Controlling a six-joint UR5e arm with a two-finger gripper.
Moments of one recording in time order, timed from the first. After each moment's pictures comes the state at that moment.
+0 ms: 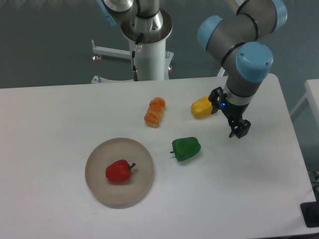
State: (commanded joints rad) arm 2.42 -2.00 -1.33 -1.39 1.54 1.63
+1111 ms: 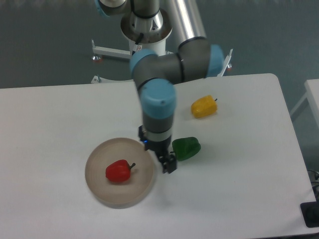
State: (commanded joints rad) arm 2.00 -2.14 -1.32 -1.13 1.53 1.14
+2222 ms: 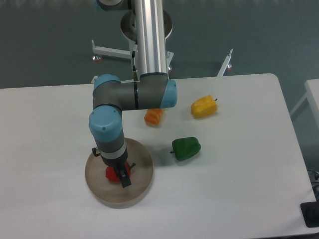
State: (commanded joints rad) arm 1.92 -2.22 -1.38 -1.03 1.58 1.20
